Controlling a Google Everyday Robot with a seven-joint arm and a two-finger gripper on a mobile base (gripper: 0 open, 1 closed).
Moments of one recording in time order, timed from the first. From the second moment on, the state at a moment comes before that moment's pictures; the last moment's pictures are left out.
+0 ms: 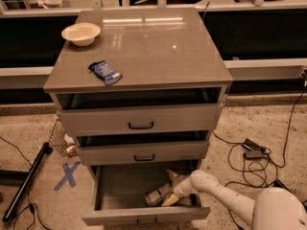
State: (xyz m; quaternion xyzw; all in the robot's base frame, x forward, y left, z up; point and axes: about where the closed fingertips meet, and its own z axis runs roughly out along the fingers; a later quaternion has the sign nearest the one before) arm 0.575 -0.071 0.173 -0.61 0.71 0.18 0.31
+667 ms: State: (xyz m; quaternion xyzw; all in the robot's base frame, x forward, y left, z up) arm 0.566 -0.058 0.174 -0.65 0.67 0.18 0.30
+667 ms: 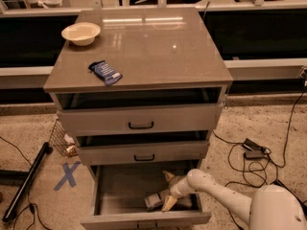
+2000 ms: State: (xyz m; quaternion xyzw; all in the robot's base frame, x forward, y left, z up) arm 0.574 -0.053 0.152 -0.67 0.67 0.17 0.27
